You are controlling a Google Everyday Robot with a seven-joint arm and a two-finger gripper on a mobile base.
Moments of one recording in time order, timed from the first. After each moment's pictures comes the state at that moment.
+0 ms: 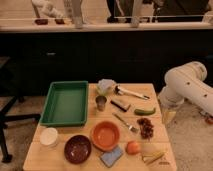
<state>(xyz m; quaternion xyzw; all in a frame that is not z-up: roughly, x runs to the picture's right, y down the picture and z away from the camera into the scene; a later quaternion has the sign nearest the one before) 0.283 0.105 0.685 -0.28 0.02 0.02 0.96</state>
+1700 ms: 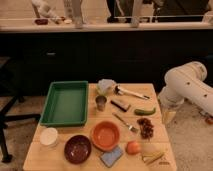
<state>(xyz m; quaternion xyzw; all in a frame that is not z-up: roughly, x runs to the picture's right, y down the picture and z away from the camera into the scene) 0.283 0.105 0.685 -0.28 0.02 0.02 0.96</state>
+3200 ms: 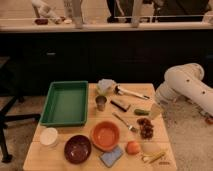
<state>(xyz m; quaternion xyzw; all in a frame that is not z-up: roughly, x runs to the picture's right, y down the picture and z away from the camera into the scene) 0.246 0.091 0.716 -0.27 -0.01 0.23 0.94</state>
